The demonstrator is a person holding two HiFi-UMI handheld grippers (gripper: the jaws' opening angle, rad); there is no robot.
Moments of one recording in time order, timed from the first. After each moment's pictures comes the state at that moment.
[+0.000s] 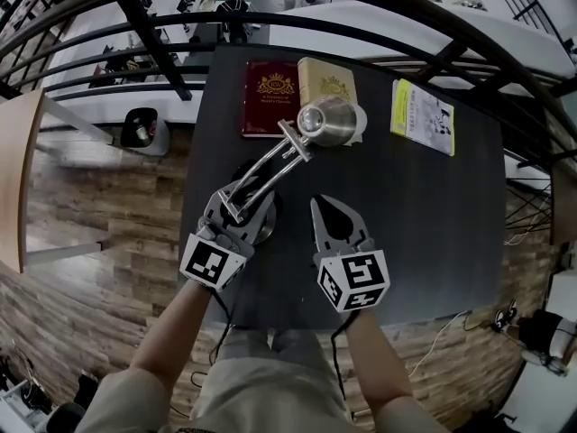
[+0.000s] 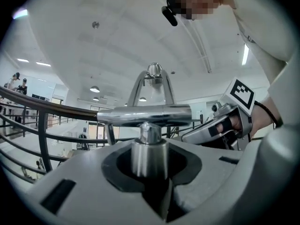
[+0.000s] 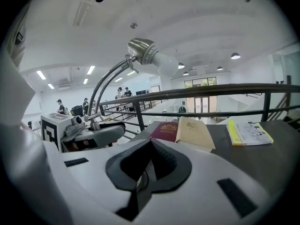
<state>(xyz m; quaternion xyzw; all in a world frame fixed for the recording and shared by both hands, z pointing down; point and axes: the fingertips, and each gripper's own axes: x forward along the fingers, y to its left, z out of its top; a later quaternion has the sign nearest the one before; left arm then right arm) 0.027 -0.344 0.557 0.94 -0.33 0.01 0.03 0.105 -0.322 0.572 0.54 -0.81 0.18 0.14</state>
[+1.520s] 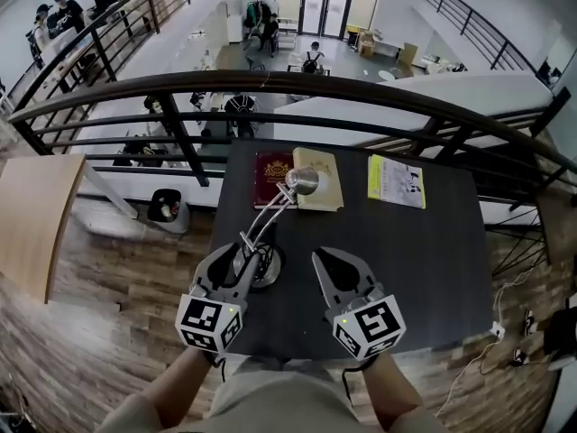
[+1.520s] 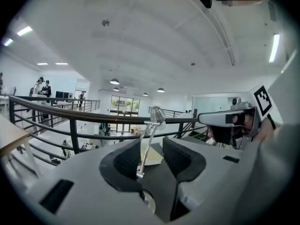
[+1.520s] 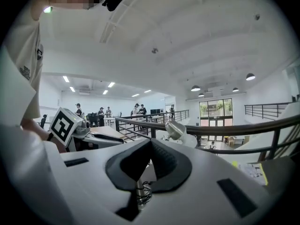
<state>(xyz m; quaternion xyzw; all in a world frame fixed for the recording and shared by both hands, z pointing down) -0.030 -0.263 0.417 0.89 -0.44 0.09 0.11 0.084 -0.237 0.368 0.48 -0.87 0.06 0.07</state>
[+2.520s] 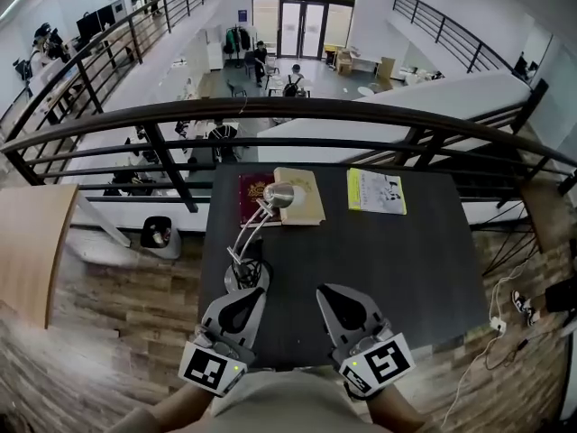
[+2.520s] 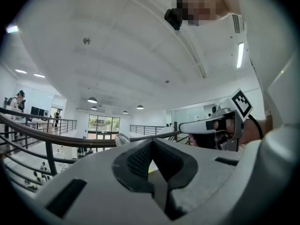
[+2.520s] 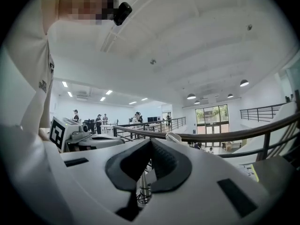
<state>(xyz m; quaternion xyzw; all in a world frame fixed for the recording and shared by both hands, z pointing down) 0.020 -0.171 0.336 0.94 -0.33 -0.01 0.00 0.106 -0.155 0.318 0.50 -0.86 0.04 0.02</state>
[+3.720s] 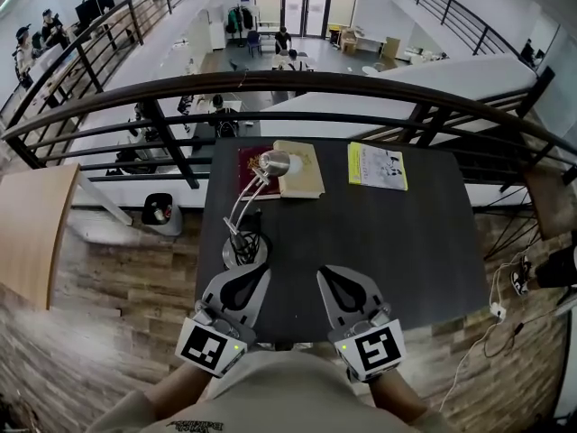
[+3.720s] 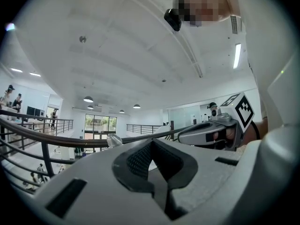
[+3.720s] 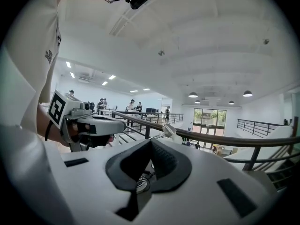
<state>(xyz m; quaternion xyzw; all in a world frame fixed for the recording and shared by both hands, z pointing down) 0.037 -0.156 0.332 0.95 -0.31 0.00 0.00 0.114 -0.140 0.335 0.52 -0.85 -0.01 0.10</state>
